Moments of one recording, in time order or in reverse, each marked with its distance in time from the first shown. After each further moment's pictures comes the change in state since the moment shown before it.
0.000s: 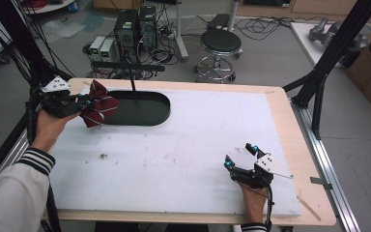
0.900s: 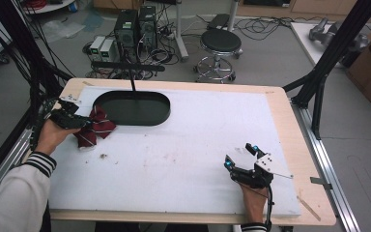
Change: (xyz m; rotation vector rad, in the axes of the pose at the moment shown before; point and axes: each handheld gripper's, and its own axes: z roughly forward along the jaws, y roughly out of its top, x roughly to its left) left arm 0.017 -0.056 0.034 0.360 -0.010 -0.076; right arm 0.000 0.000 0.000 -0.001 0.000 -0.002
